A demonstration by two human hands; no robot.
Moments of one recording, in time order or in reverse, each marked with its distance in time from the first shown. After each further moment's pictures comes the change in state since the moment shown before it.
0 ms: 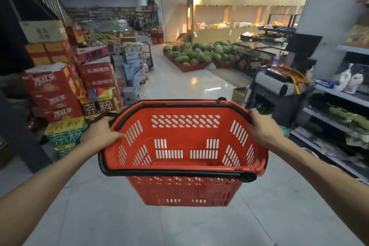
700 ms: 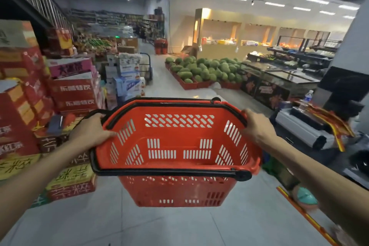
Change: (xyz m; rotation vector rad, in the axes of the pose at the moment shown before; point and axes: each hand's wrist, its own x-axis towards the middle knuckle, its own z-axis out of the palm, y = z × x) left_hand 0.599 0.128 0.050 -0.010 0.088 -0.001; right_hand 0.617 -0.085 0.133 -0.027 0.015 -0.131
